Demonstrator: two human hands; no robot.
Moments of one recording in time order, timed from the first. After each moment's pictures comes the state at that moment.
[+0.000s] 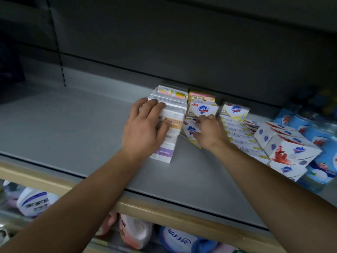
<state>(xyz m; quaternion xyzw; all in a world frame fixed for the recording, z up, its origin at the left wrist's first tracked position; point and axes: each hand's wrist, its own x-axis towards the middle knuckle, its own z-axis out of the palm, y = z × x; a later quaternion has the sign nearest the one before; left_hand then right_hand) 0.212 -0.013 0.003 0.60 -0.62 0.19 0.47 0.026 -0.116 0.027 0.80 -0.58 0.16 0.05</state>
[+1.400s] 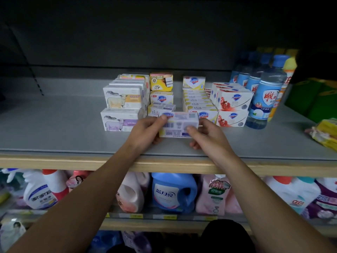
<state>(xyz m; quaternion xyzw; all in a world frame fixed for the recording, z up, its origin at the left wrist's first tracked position) 0.108 0.054 -0.012 0.53 -0.60 -0.32 0.51 -0.099 0.037 -0.028 0.64 -0.43 0.49 -0.40</state>
